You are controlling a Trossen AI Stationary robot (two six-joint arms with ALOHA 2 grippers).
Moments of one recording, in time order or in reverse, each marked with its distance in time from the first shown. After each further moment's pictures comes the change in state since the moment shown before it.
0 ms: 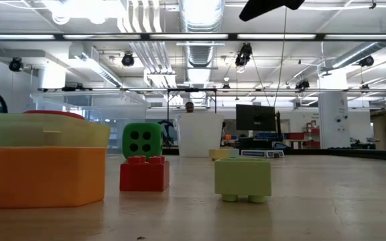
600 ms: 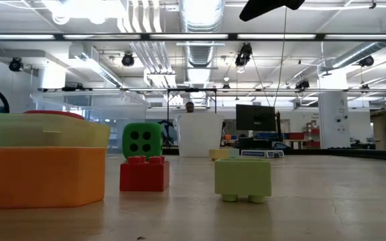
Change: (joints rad) left arm -0.179 0.004 -0.189 0.232 -0.090 -0.083; right arm 0.000 -0.001 -0.001 0.002 0.000 0.001
